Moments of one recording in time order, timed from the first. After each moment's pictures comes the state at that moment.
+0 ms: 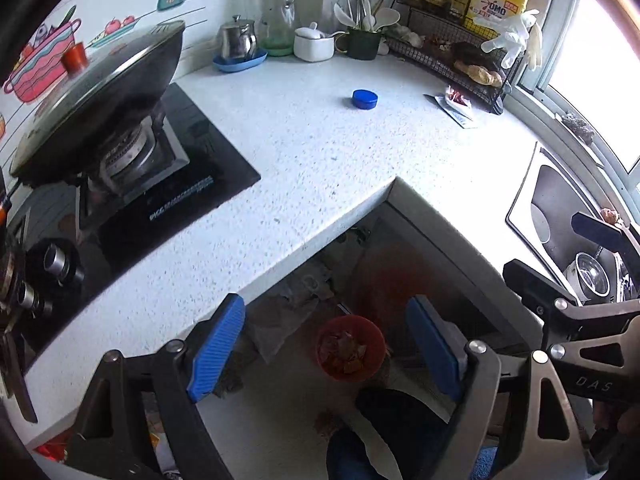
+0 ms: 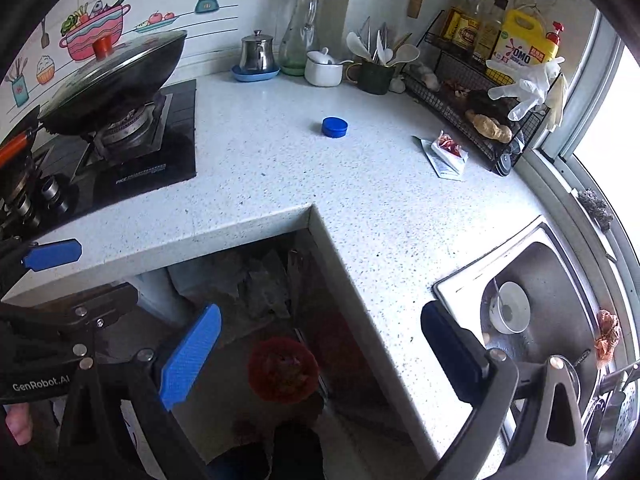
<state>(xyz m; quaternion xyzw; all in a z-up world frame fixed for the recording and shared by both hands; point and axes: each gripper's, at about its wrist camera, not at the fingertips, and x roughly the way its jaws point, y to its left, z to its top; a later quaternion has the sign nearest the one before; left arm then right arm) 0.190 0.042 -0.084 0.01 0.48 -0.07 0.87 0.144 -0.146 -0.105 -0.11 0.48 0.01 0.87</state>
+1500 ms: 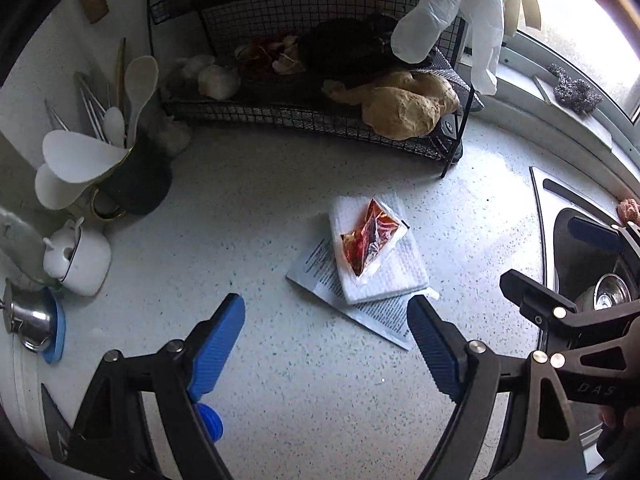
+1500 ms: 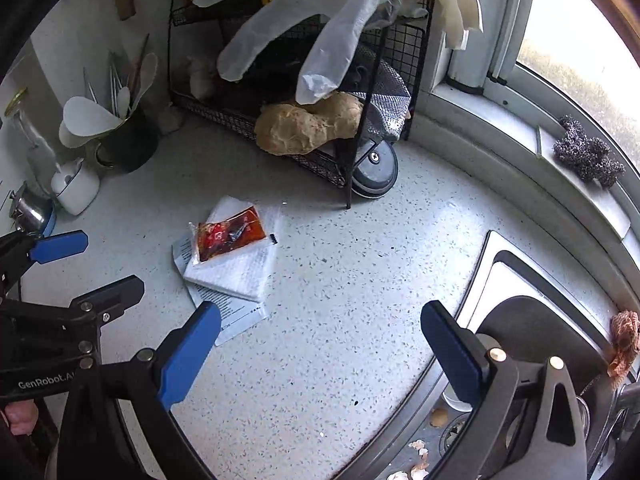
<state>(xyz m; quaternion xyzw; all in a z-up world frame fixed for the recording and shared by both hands) 0.570 -0.248 -0.093 0.21 0.50 -0.26 0.80 0.383 -0.411 -0.109 0.08 0.52 -0.17 0.84</state>
